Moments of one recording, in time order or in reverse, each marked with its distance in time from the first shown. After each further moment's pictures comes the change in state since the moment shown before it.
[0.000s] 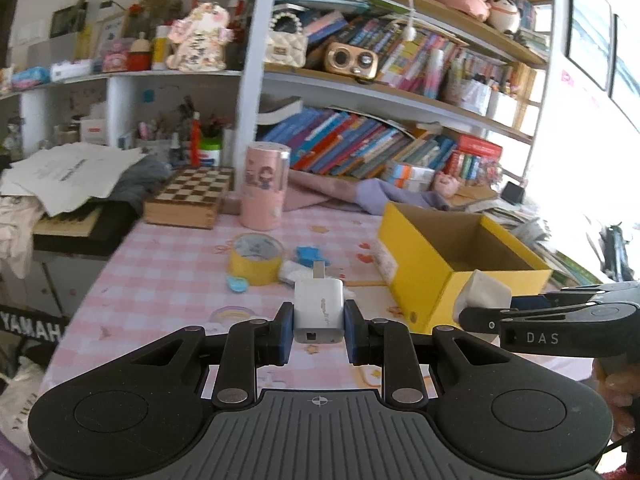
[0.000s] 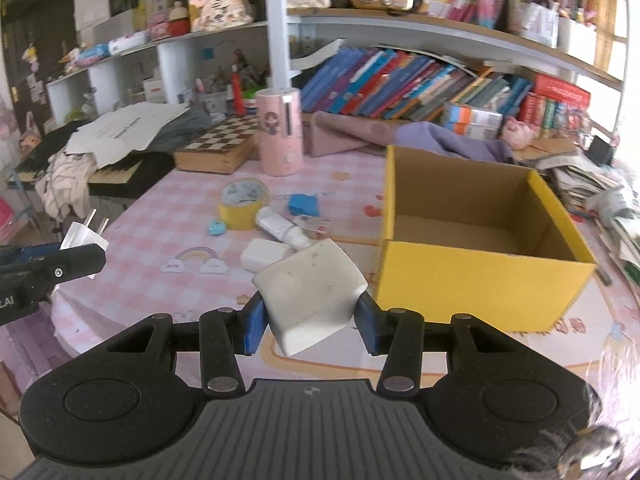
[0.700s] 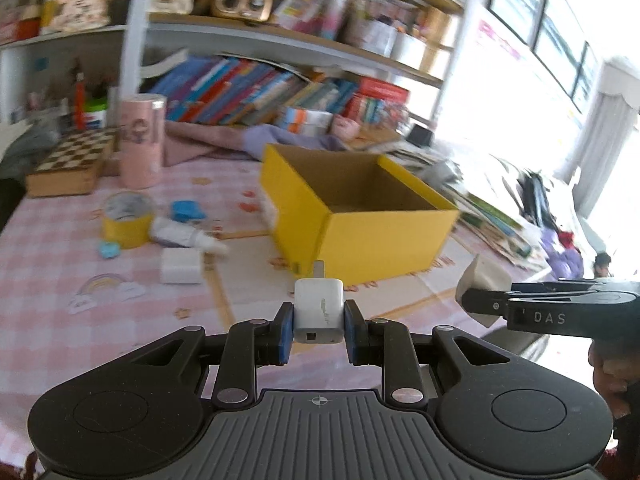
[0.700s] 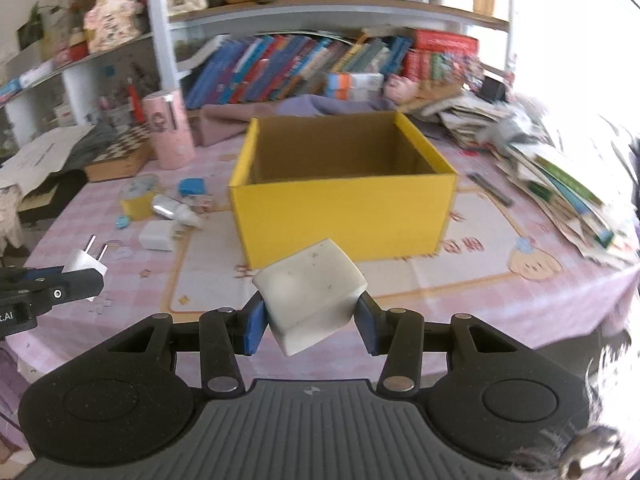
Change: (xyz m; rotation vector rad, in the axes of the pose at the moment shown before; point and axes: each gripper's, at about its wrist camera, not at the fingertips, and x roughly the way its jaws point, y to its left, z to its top) left arm 0.041 -0.062 -0.015 0.085 0.154 -0.277; right arm -0.051 -0.076 -0.053 0.193 0.025 -0.208
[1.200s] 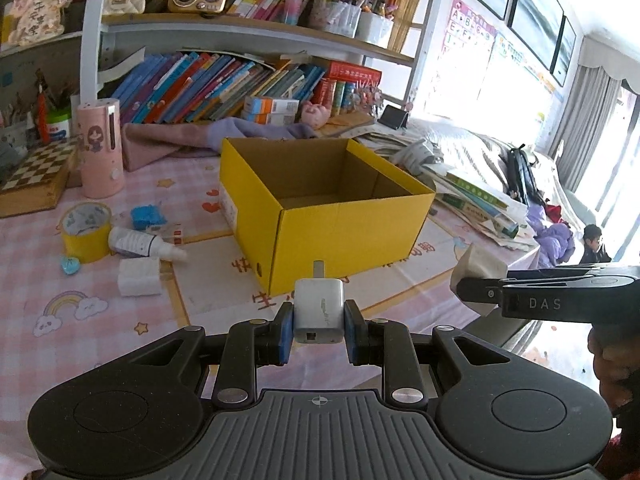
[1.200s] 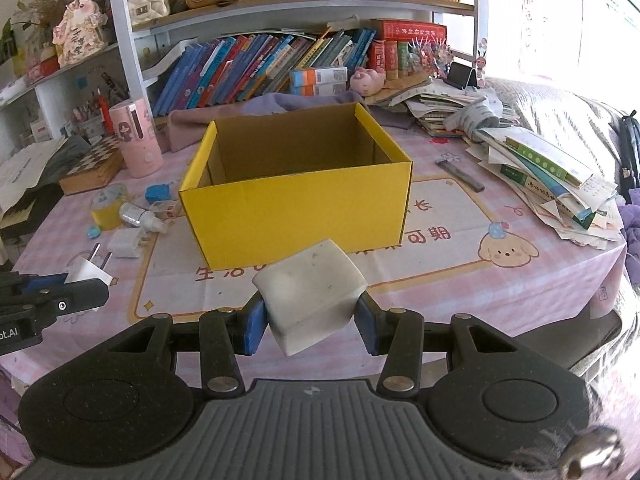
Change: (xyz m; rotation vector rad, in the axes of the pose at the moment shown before) left arm 0.025 -0.029 0.007 0.065 0.032 -0.028; right arm 0.005 -0.033 0.001 0.050 0.007 -0.031
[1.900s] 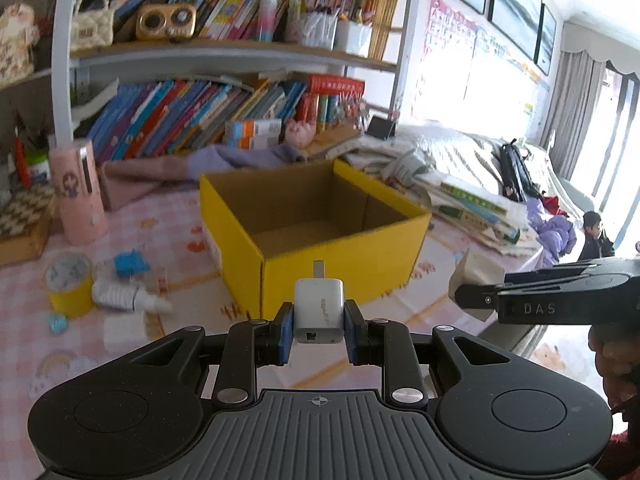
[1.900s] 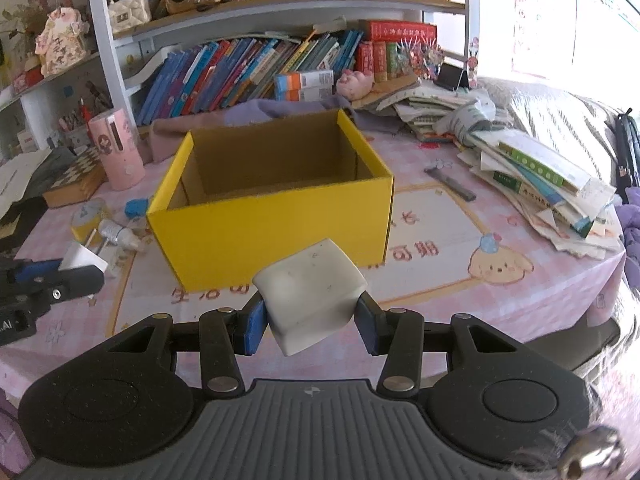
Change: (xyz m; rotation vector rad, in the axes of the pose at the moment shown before) left arm 0.022 -0.011 0.032 0.090 -0.048 -0.004; right arm 0.021 -0.022 0.024 0.011 -0.018 -0.010
